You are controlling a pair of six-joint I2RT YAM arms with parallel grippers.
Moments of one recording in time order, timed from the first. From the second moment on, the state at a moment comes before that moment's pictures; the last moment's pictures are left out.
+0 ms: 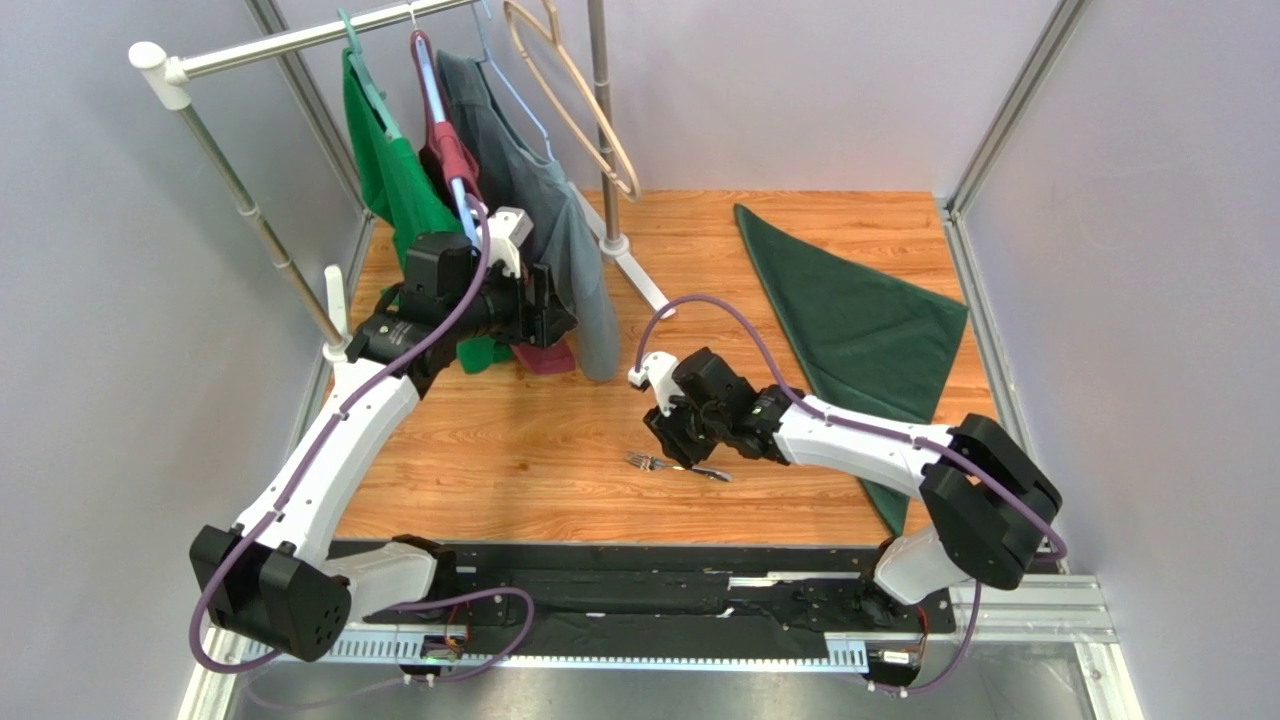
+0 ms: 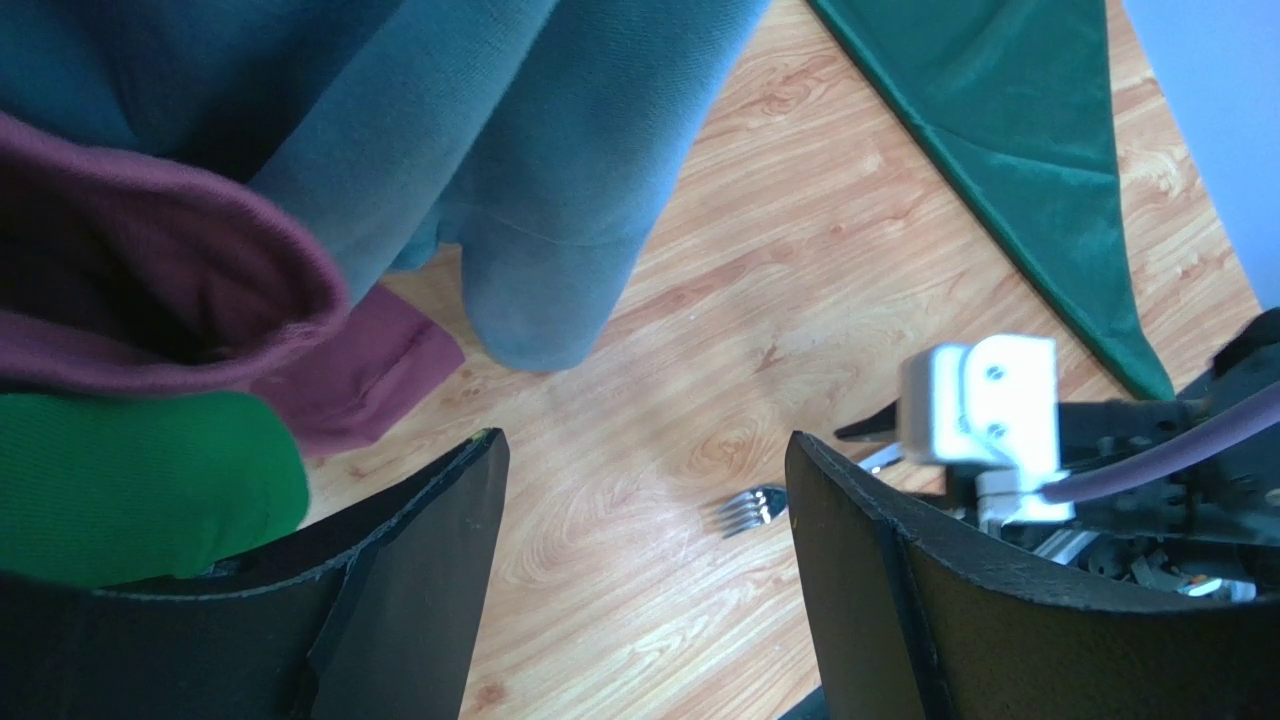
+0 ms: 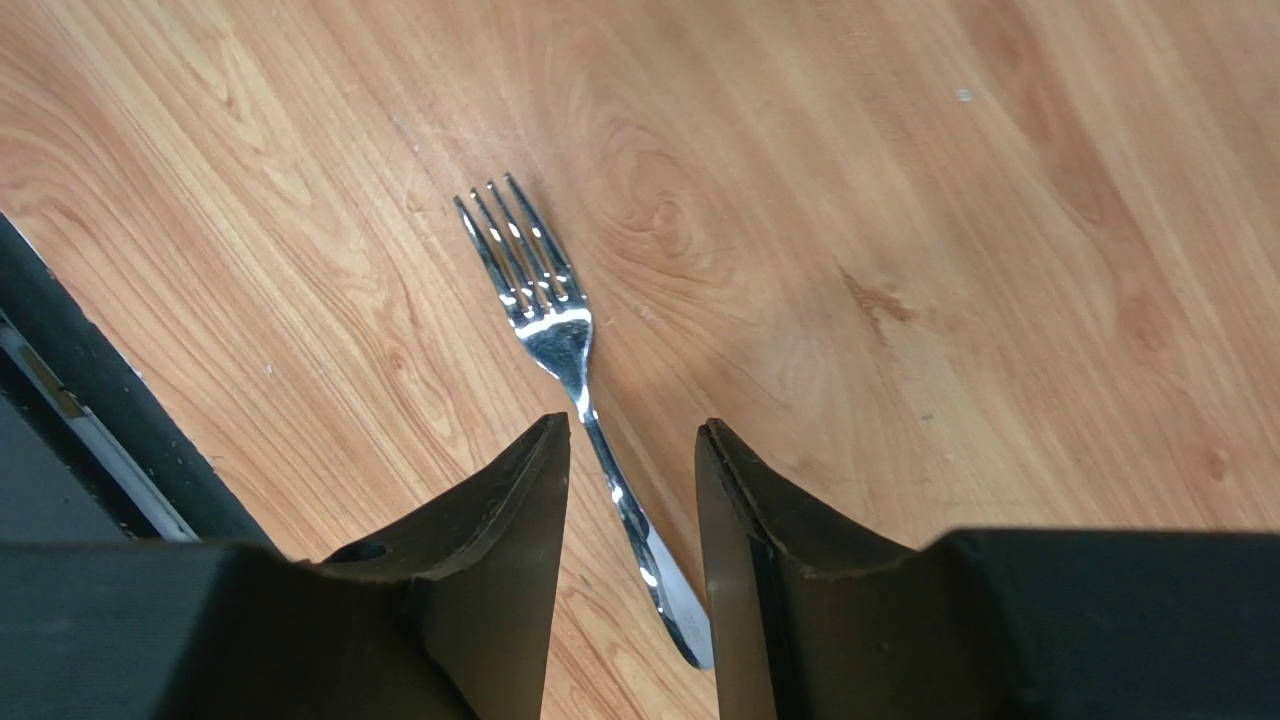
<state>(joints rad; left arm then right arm) -0.31 1.18 1.16 -0.52 0.34 -0.18 0.86 1.47 0.86 -0.24 -0.10 -0.03</state>
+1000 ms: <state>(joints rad) -0.31 1.15 1.15 -0.51 0.37 -0.18 0.97 1.61 0.86 -0.29 0.04 -0.08</state>
